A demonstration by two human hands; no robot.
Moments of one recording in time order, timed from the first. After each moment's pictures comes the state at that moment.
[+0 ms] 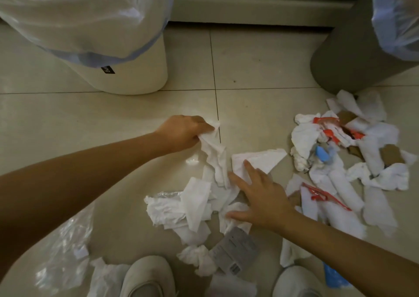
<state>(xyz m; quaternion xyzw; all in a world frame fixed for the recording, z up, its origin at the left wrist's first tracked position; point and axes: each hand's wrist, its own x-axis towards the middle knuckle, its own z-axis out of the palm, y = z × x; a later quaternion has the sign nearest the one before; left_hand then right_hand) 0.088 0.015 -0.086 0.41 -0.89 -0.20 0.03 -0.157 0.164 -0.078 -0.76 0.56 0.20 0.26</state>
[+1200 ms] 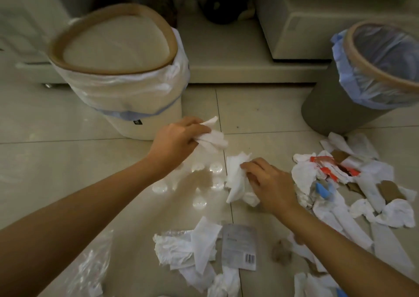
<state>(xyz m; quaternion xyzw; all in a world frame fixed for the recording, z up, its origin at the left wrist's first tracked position) 0.113 0.012 0.017 0.46 -0.84 -0.08 0.26 -0.145 0.085 -0.034 -0.81 0.54 -0.21 0.05</state>
